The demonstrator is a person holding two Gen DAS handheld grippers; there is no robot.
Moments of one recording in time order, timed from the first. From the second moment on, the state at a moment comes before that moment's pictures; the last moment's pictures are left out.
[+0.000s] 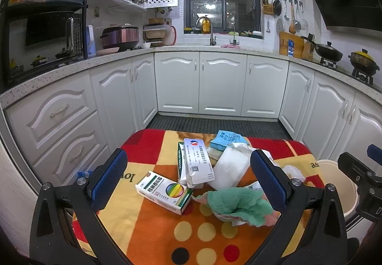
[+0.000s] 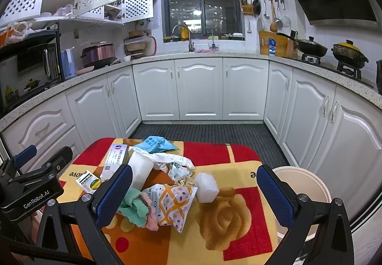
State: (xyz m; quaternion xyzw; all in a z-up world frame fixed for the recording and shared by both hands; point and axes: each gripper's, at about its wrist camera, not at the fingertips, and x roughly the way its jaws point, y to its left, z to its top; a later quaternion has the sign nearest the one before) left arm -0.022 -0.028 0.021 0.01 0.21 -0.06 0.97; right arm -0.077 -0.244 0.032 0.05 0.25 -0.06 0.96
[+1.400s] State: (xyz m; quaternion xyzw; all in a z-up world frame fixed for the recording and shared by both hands) left arm -0.019 -0.018 0.015 0.00 0.22 -0.05 0.98; right arm -0.073 -0.239 0.028 0.04 0.27 -0.06 0.96
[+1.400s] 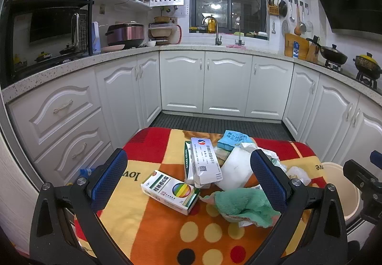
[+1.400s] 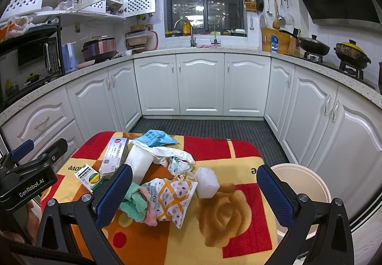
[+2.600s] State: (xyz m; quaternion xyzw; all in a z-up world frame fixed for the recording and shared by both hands) left arm -0.005 -0.002 -0.001 -0.01 0.25 -0.03 0.97; right arm -0.061 -0.240 0.009 0.02 0.31 -0.06 0.95
